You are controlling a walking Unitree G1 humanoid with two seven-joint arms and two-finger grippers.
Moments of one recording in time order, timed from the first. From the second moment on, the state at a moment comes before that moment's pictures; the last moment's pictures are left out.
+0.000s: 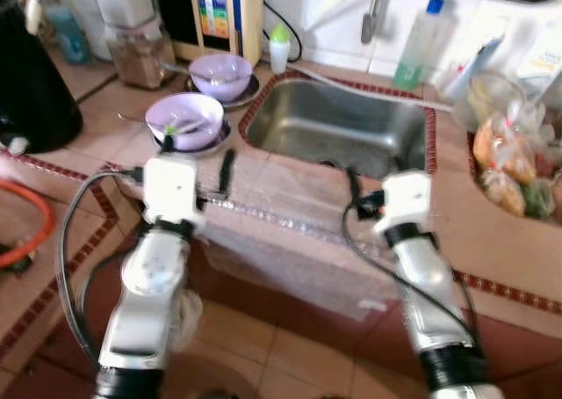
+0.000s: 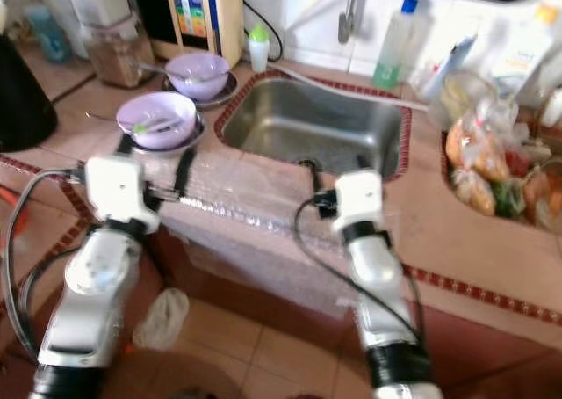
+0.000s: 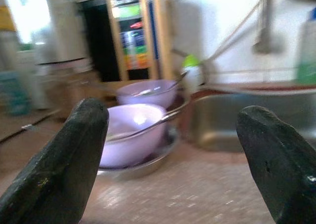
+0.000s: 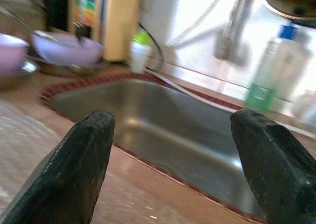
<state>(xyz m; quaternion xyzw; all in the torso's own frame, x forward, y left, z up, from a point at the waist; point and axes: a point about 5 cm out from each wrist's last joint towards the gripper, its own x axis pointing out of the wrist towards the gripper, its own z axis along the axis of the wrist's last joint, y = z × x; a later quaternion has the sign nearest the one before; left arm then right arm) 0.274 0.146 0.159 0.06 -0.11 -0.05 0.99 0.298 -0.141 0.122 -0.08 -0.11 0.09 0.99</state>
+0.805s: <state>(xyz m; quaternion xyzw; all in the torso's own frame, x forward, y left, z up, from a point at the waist) 0.271 0.148 0.148 0.04 -0.09 -0.04 0.99 0.289 -0.137 0.107 -0.06 -0.07 0.09 0.99</state>
